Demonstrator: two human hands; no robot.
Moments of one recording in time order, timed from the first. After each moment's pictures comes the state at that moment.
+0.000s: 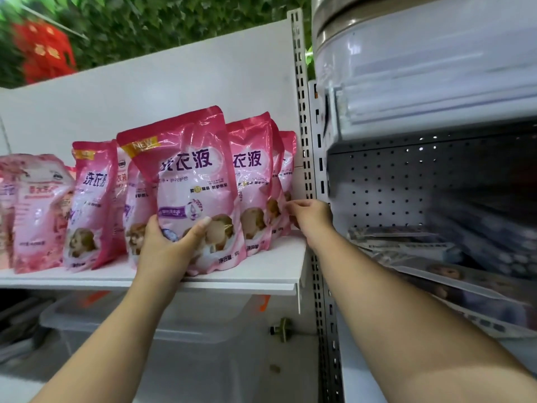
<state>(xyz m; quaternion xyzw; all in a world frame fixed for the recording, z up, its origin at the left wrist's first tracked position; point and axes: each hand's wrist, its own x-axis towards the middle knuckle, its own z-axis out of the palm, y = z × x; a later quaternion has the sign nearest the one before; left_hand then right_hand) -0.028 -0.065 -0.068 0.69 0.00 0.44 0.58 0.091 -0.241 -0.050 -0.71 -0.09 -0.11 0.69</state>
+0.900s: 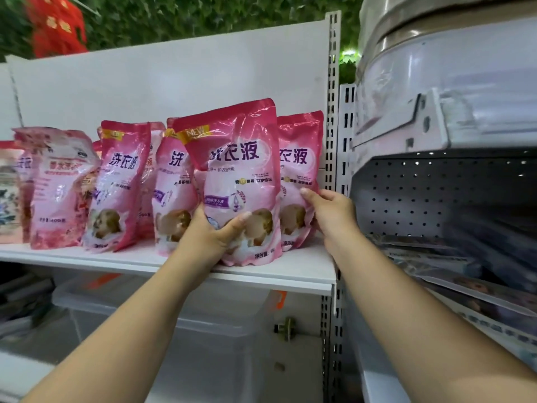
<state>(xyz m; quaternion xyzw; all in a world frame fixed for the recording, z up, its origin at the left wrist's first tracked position) -0.021 -0.056 -0.061 0.75 -0.12 0.32 0.57 0.044 -0.223 -0.033 -0.66 -0.10 -0.15 0.73</state>
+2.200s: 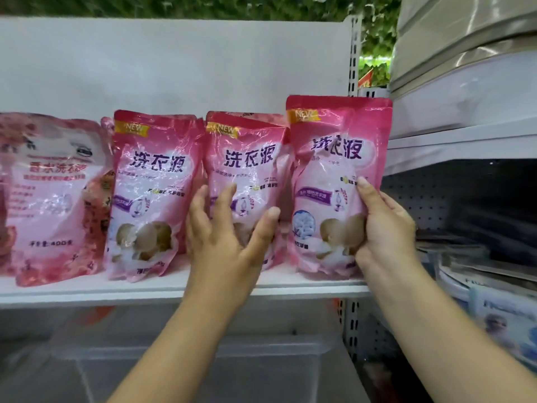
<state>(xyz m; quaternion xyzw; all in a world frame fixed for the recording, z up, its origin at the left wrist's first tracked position) -0.056 0.020 -0.055 0.83 -0.09 0.36 0.42 -0.014 -0.145 -0.032 -0.42 -0.04 -0.25 0.87</state>
